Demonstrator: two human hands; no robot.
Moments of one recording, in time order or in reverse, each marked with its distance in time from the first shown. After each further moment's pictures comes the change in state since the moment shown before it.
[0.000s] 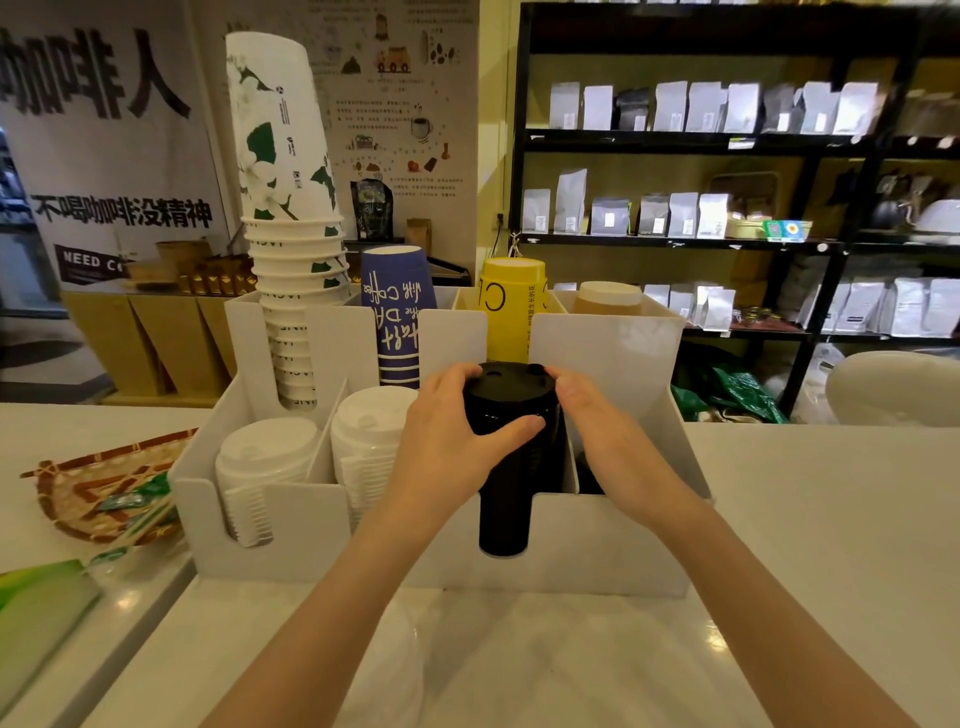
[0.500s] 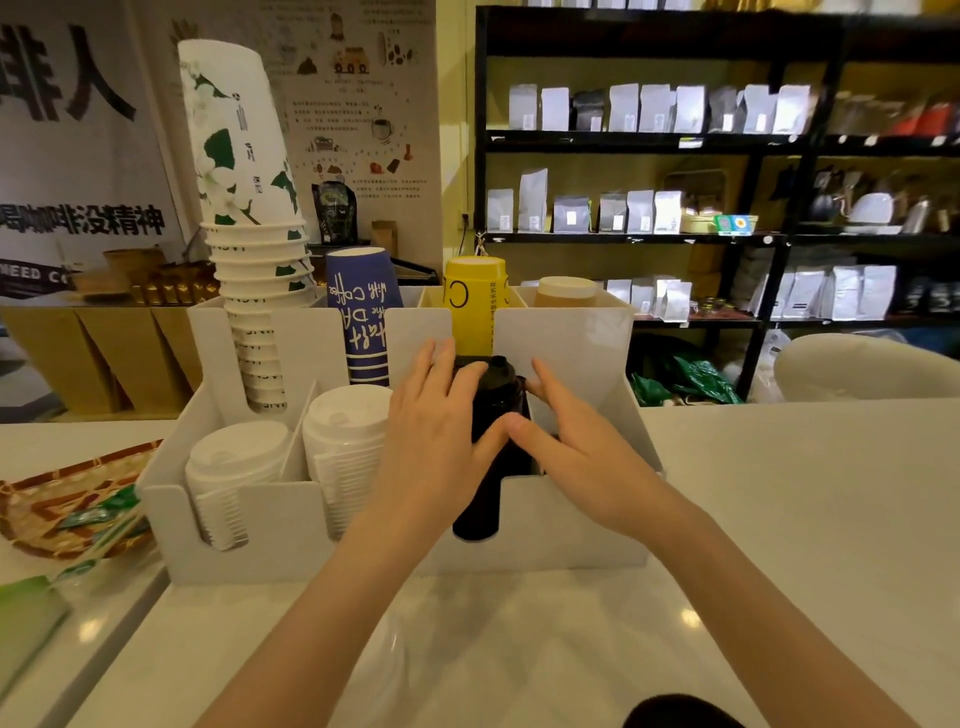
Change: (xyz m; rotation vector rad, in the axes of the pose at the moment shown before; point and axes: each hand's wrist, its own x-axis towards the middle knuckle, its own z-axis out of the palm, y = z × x) left_hand -0.012 0.007 0.007 0.419 0.004 0.266; right_hand -0.025 -0.014 -0.001 -0.226 -0.061 -0.017
